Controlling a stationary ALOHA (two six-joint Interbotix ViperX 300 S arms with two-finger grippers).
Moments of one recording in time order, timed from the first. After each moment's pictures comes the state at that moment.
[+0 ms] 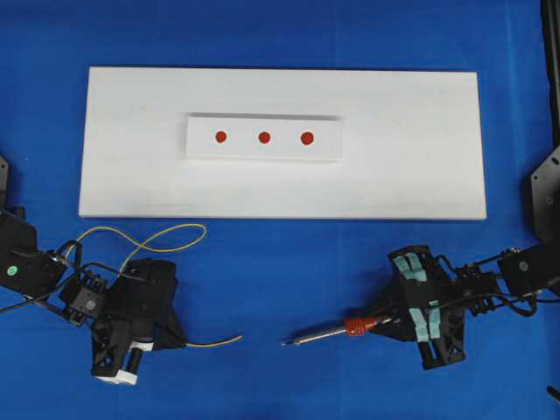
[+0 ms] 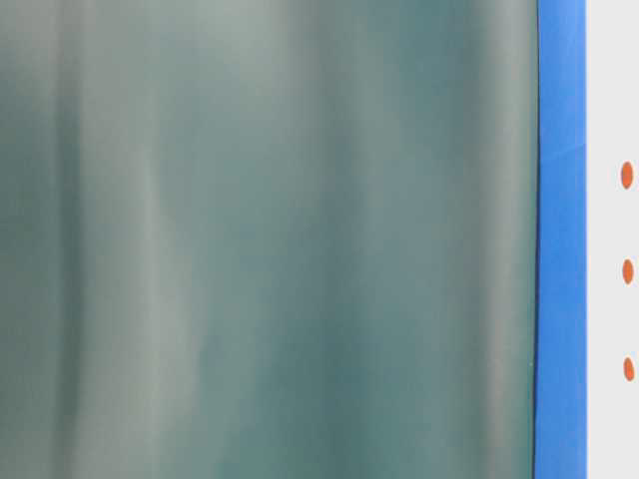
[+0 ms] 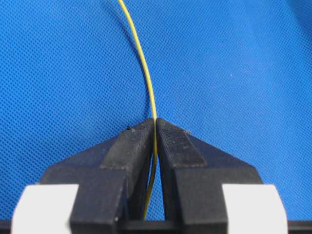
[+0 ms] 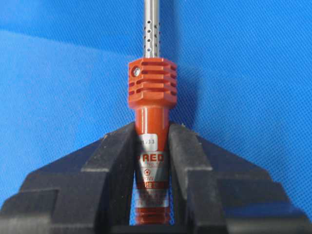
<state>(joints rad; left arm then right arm) -0.50 0.15 0.91 0.00 -0.43 -0.42 0.50 0.07 1.00 0.25 -0.37 0.23</state>
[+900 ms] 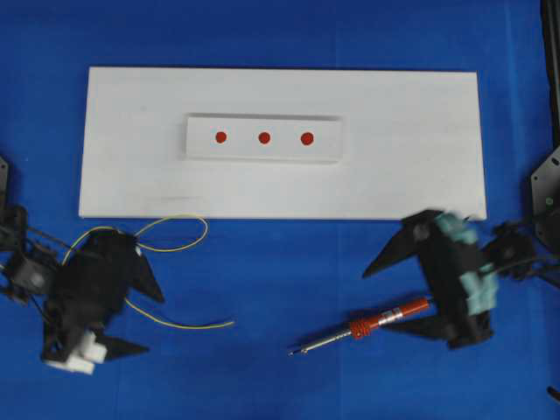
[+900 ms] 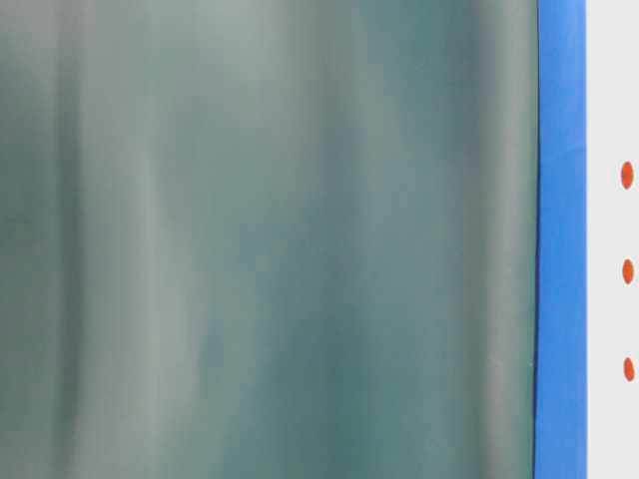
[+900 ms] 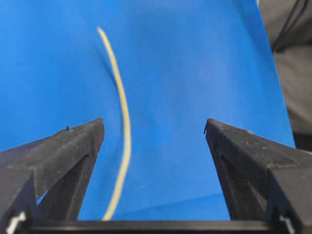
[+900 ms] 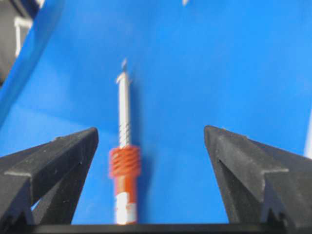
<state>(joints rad) -0.44 -0.31 0.90 0.00 0.06 -0.32 0.36 -0.37 0.99 0.24 -0.12 0.03</state>
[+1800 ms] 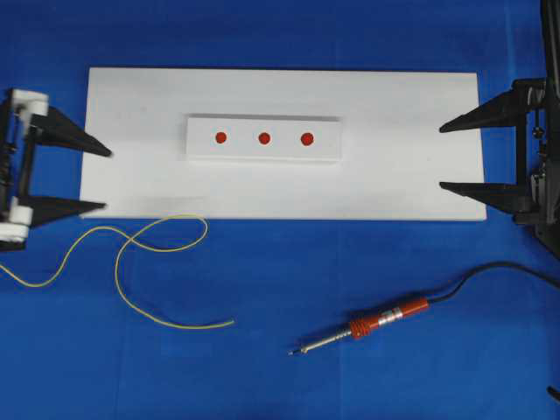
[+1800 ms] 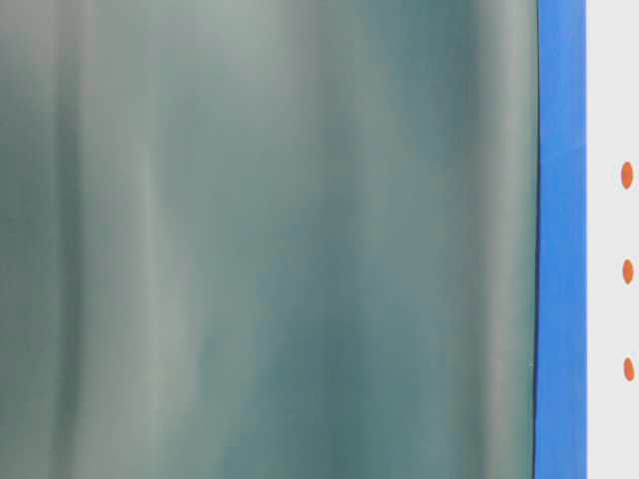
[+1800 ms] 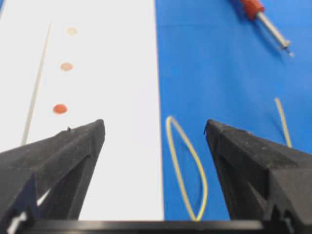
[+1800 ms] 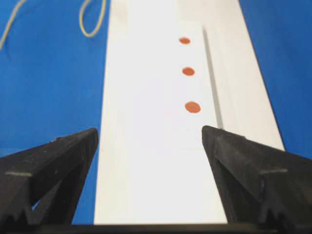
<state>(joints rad) -0.03 -0.96 1.25 0.00 -0.01 -0.03 -0.07 -0.95 1.26 0.14 0.00 -0.08</state>
